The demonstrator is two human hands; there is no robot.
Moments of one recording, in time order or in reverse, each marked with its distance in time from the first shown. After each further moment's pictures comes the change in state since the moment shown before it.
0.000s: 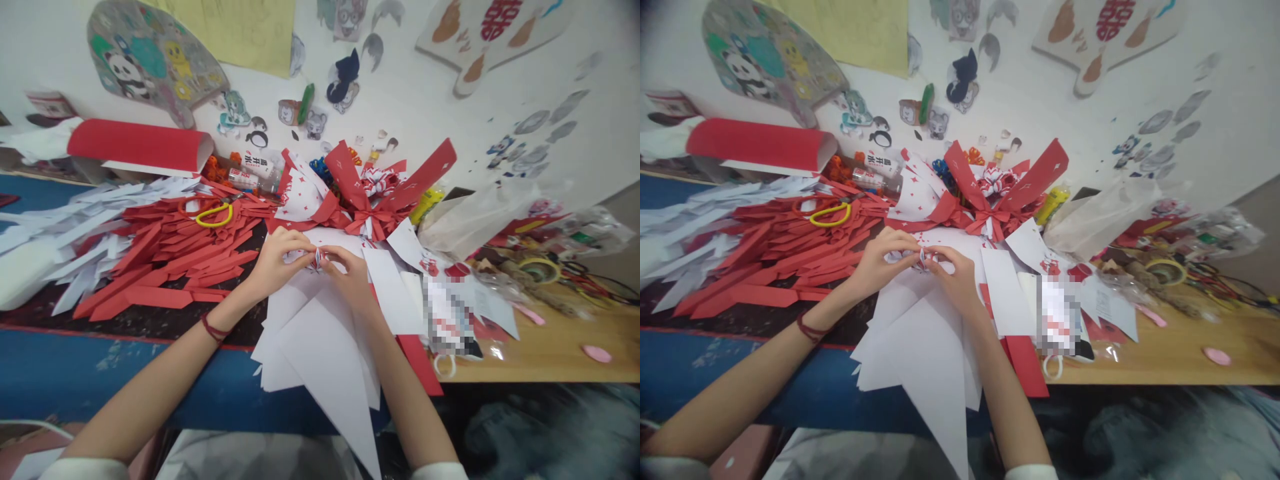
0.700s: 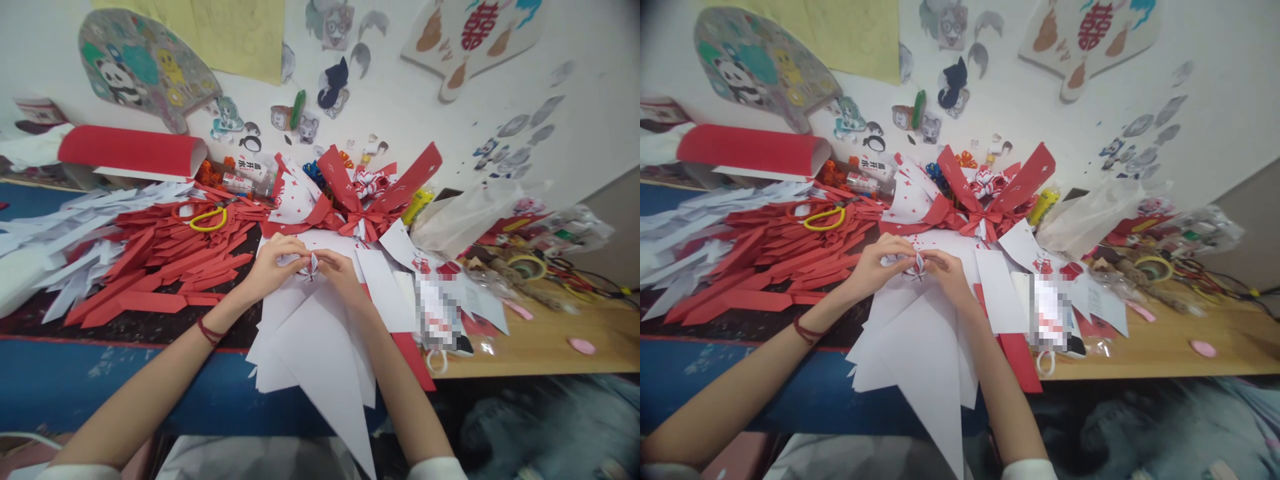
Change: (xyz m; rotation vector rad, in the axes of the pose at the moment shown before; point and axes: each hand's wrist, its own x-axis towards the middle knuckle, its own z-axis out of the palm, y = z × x) left_hand 0.000 0.001 0.003 -0.117 -0.034 -0.044; right_hand 0.003 0.011 -0.001 0.267 -0.148 0.131
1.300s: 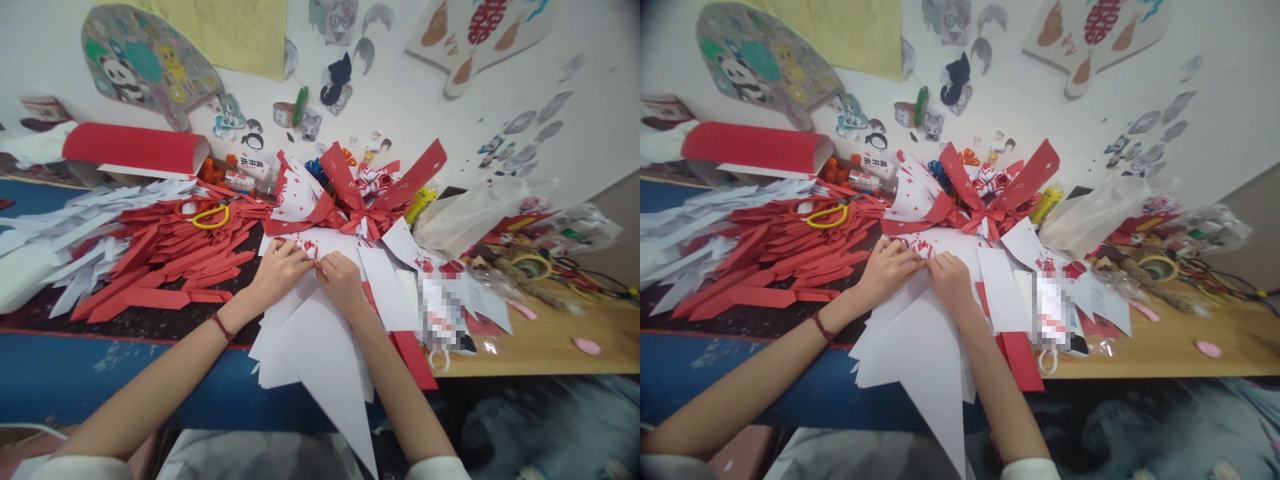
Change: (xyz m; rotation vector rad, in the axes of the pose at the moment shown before) left_hand -0.018 -0.017 0.015 0.835 -0.078 0.394; right_hand -0.007 0.012 0.002 -1.286 0.107 -0.585
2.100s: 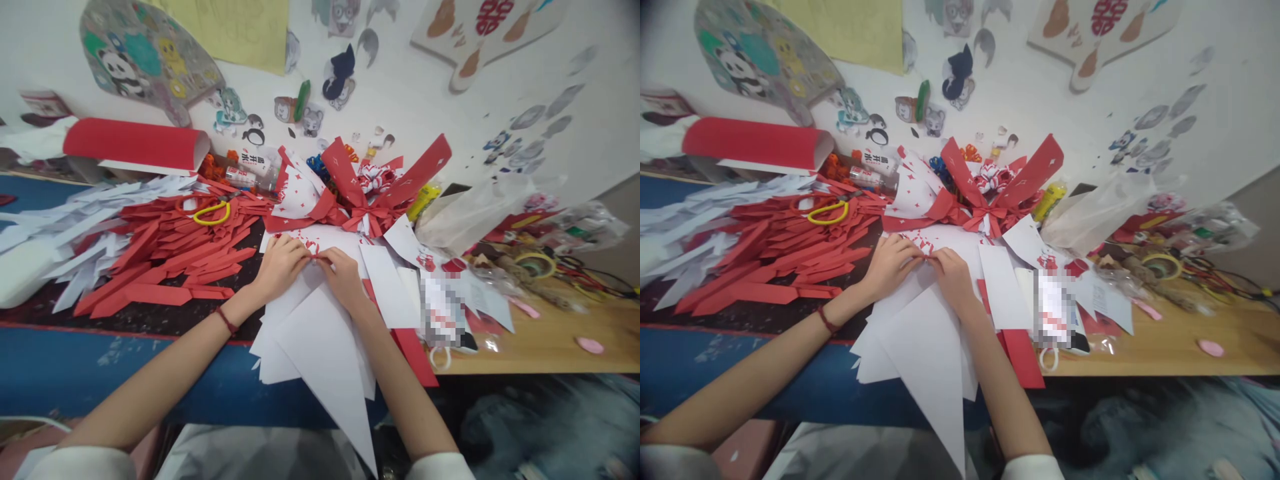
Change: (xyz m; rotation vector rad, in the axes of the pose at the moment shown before) left_hand 0.002 -0.002 0.006 -0.225 -0.090 -0.245; right_hand -0.002 0.005 0.006 0.516 -0.046 0.298
